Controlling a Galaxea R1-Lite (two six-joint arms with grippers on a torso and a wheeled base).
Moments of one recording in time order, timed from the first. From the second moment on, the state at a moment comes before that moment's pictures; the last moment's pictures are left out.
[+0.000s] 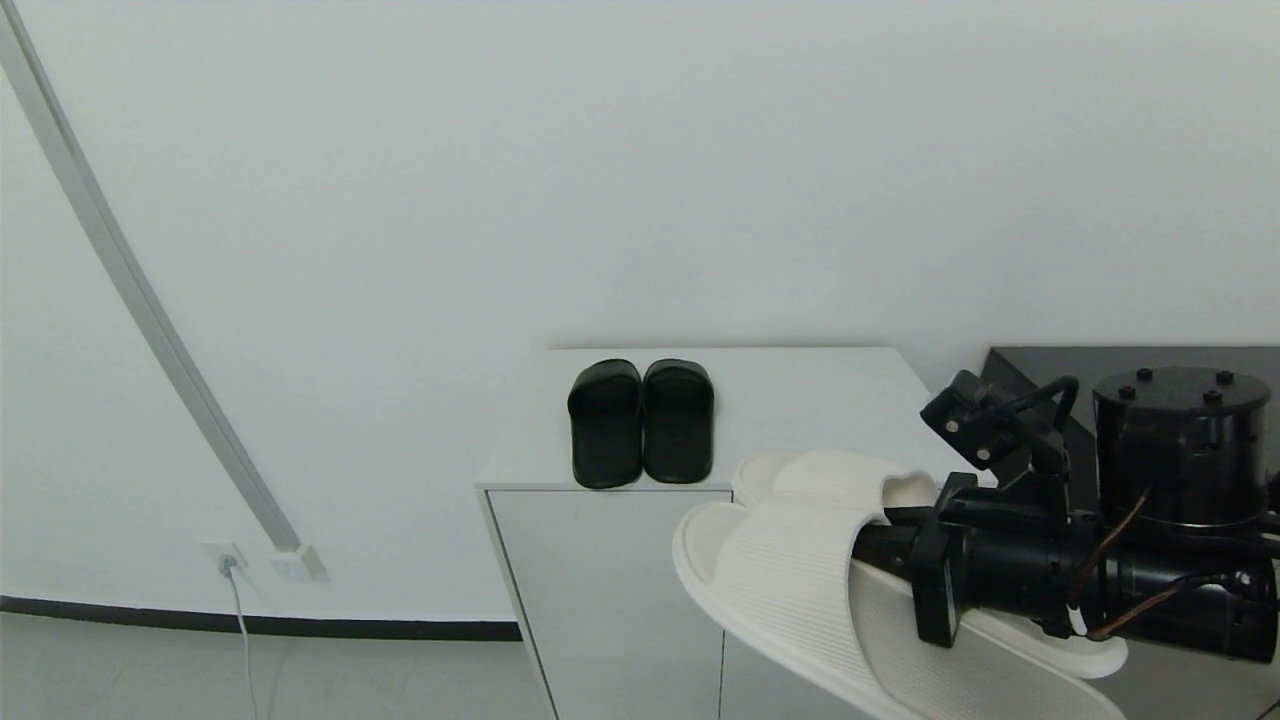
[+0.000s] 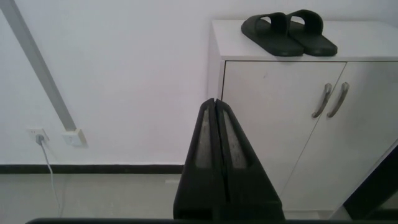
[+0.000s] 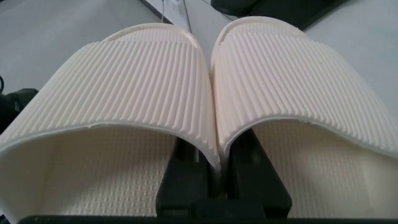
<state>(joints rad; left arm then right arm) 0.00 0.00 0.00 0.00 0.02 -0.01 0.67 1.52 -0.64 -0.57 0.27 0.03</state>
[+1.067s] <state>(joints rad) 0.00 0.00 0.00 0.00 0.01 -0.01 0.70 1.51 -0.59 -0.57 0.27 0.02</state>
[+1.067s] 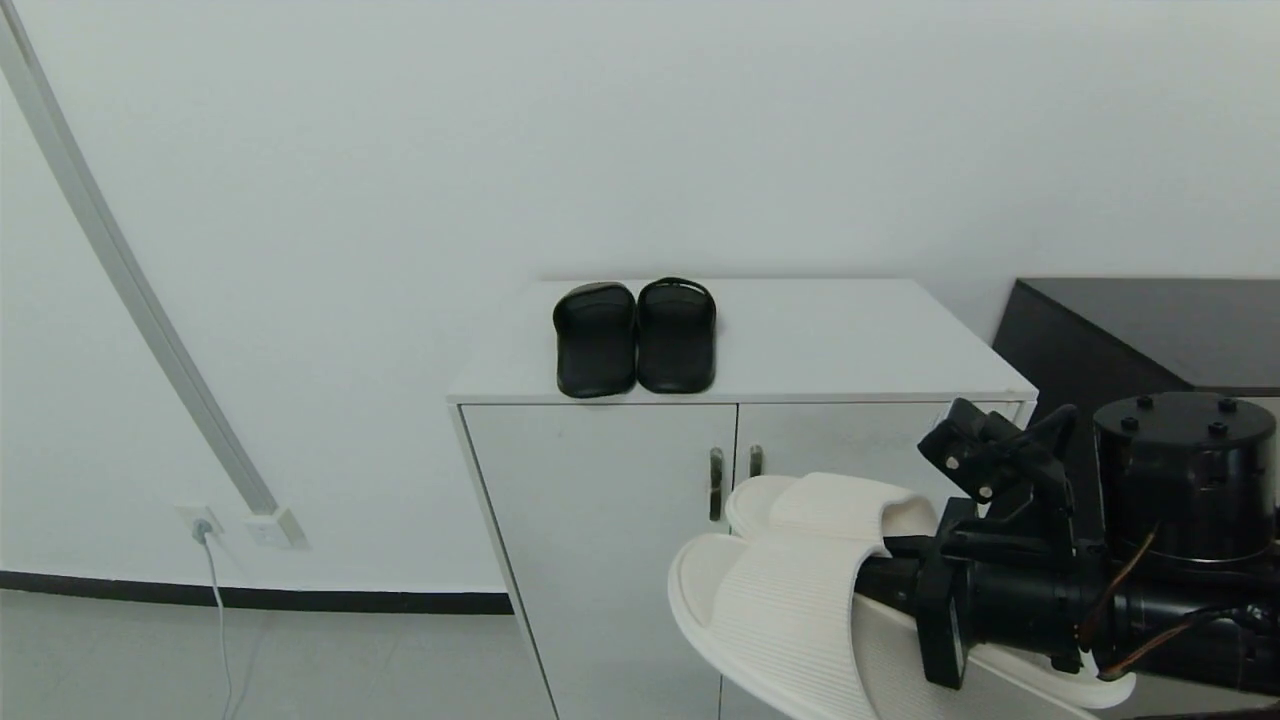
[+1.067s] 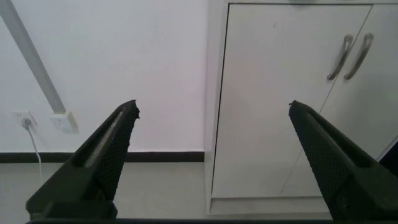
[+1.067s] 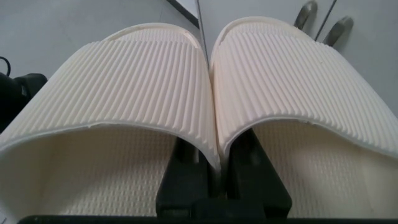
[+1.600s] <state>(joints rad) 0.00 0.00 0.00 0.00 0.01 -0.01 0.72 1.52 -0.59 -0.57 0.27 0.02</state>
